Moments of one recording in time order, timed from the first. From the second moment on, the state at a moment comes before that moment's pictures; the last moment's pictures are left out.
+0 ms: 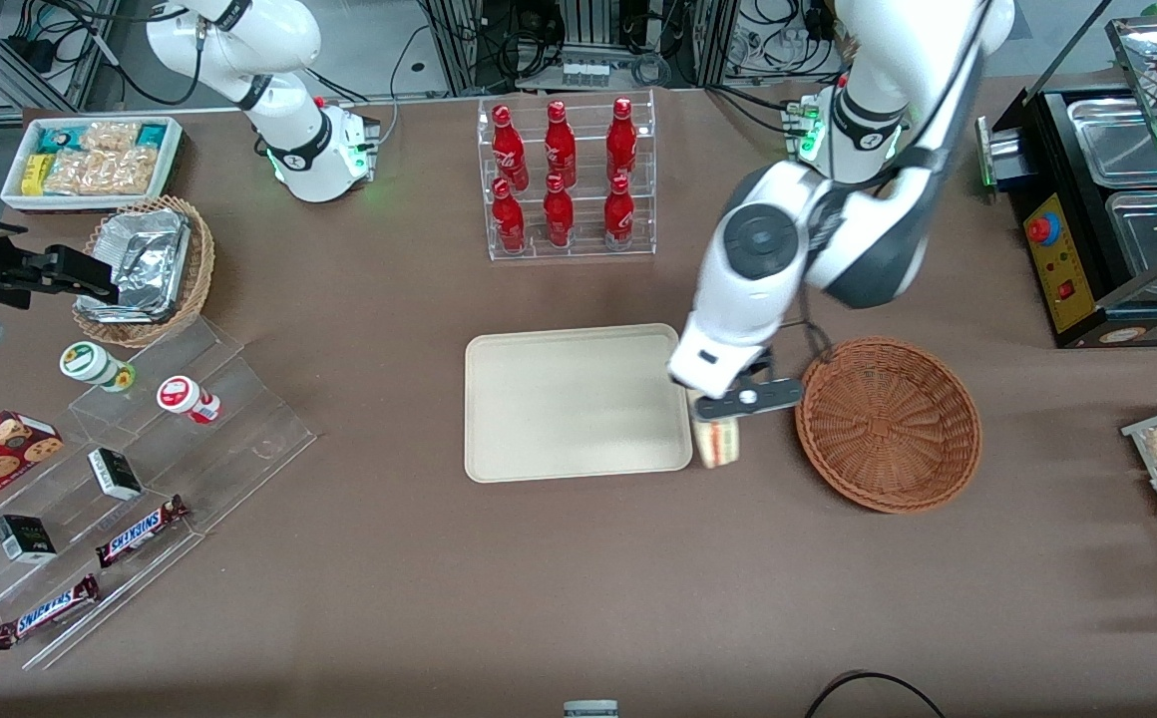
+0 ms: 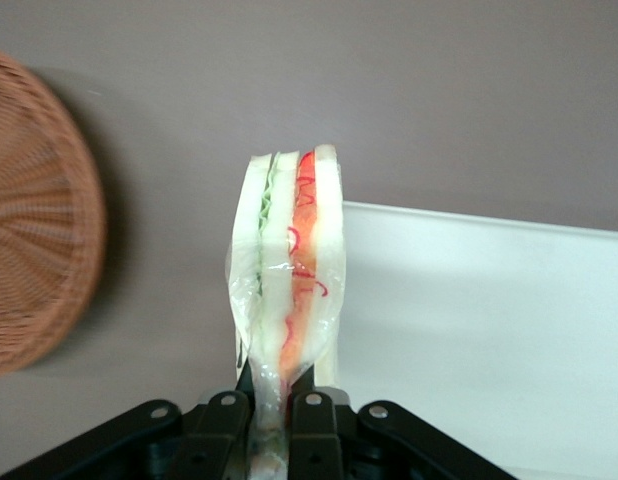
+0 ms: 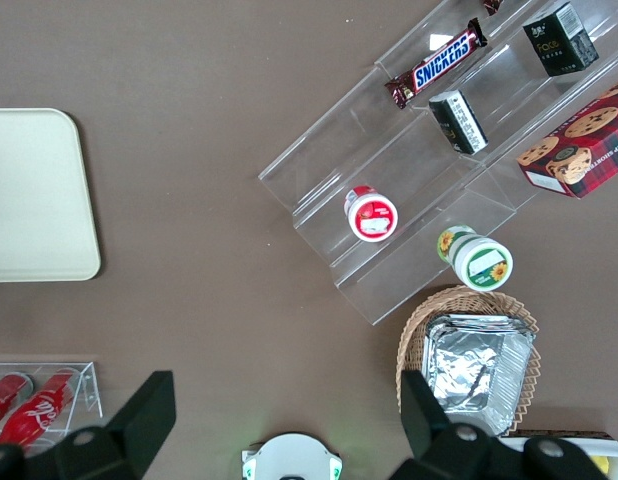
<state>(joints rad) -0.55 0.41 -0.05 -1.64 0.06 2.05 -0.79</state>
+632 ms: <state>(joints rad) -0.76 0.65 -0.06 -1.45 0.06 2.05 -0.87</state>
